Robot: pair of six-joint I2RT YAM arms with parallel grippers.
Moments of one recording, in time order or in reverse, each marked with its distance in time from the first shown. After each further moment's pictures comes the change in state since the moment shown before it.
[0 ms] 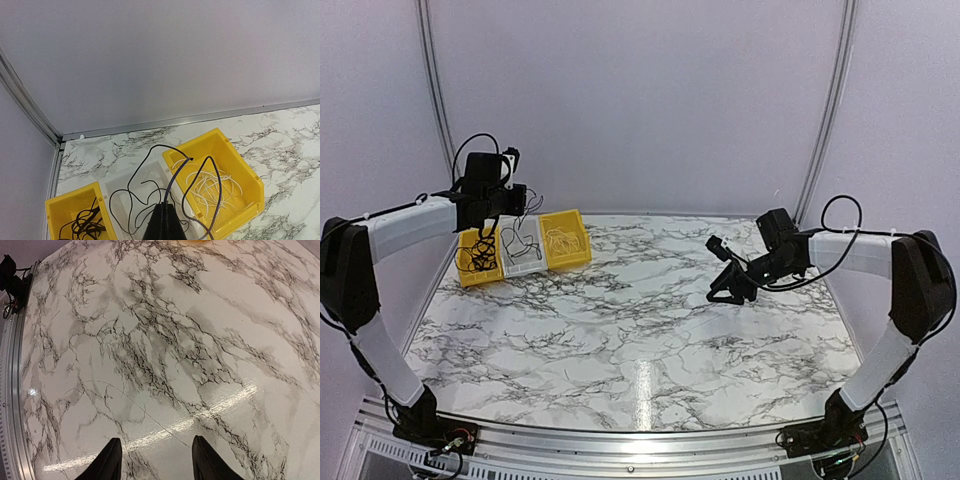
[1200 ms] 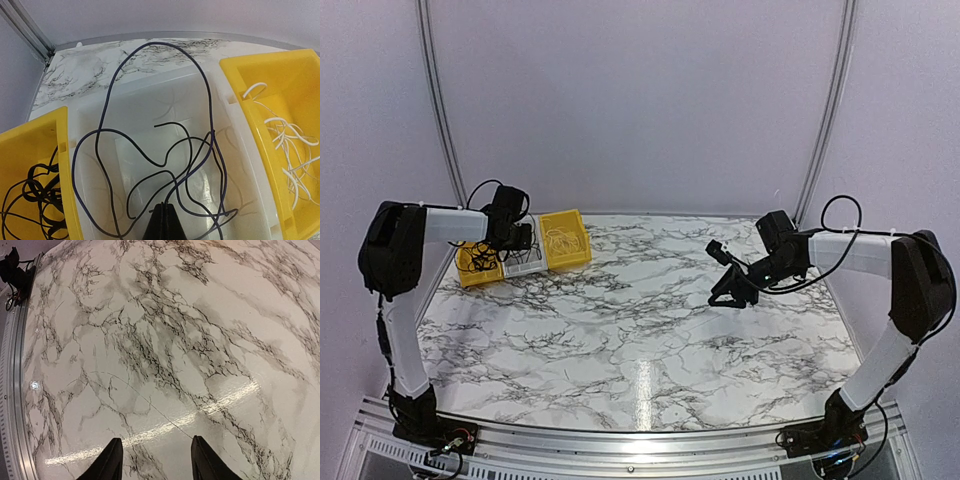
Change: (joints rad) left arm 0.045 0.334 0.071 -0.084 -0.099 -0.166; right arm 0.000 0.003 0.000 -0.053 0.000 -0.044
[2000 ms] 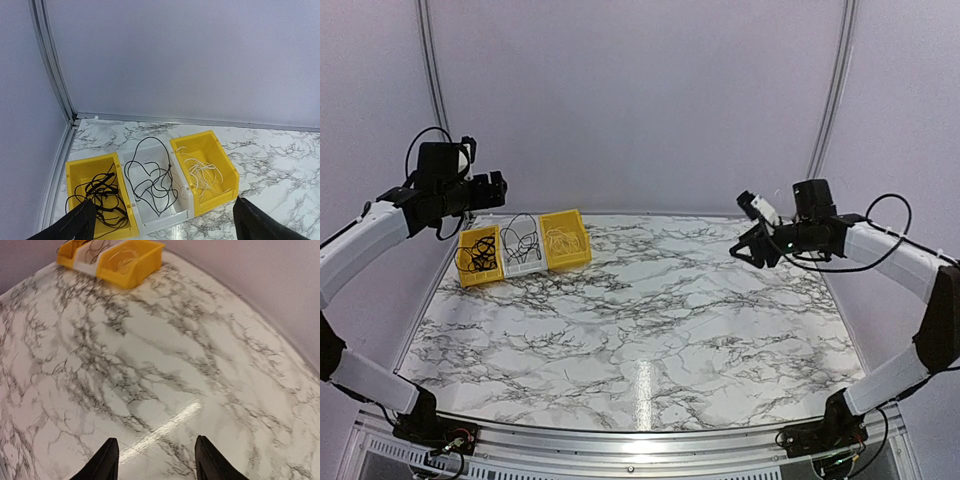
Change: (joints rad) left arm 0.003 -0.646 -0.142 -0.139 0.113 -0.019; right arm -0.071 -0.196 0.035 0.089 0.170 0.134
